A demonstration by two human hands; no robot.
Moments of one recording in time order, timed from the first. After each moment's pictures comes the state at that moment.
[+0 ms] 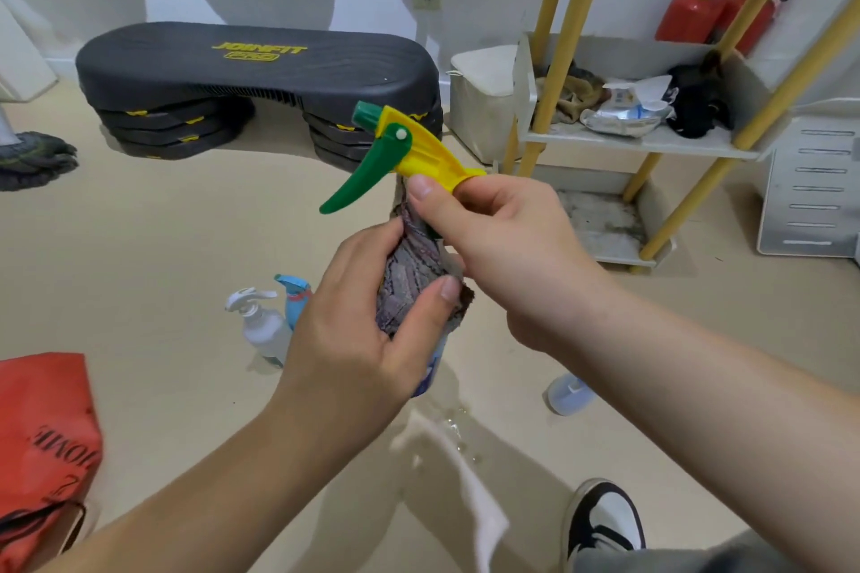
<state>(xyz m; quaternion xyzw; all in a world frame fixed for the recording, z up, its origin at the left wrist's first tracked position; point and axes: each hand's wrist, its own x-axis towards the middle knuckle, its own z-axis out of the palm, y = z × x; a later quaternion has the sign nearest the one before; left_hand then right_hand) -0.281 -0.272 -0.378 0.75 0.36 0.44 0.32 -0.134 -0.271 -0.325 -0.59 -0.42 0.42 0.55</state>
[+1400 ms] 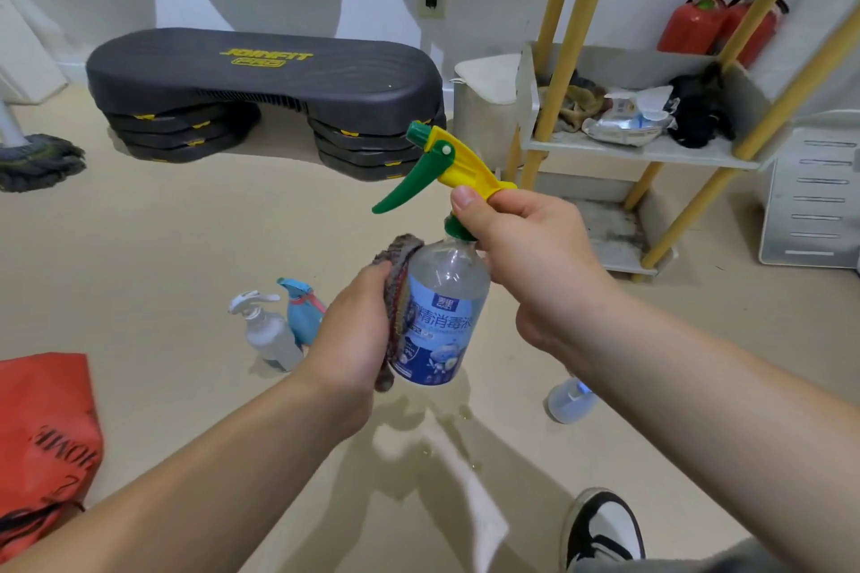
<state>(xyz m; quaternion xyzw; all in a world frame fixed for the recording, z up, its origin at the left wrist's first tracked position) -0.261 -0.249 -0.382 0.41 0.58 0.28 0.65 -0.121 -0.266 -0.333 -0.65 -0.32 0.40 0.56</state>
